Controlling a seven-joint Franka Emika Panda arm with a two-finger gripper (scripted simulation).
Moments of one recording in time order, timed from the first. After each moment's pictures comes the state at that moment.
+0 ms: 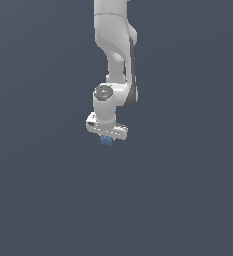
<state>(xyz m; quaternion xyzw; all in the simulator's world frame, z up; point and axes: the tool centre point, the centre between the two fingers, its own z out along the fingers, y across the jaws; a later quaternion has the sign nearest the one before) -0.083 -0.045 0.040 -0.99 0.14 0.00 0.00</state>
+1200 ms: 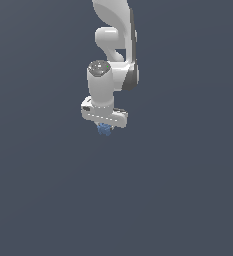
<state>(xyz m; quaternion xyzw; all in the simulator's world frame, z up) -0.089 -0.051 0.127 -0.99 0.14 0.00 0.00</state>
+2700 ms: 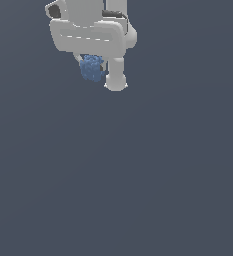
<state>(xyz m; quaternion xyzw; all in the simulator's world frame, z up) -0.097 -0.072 0.412 -0.99 0.14 0.00 0.00</state>
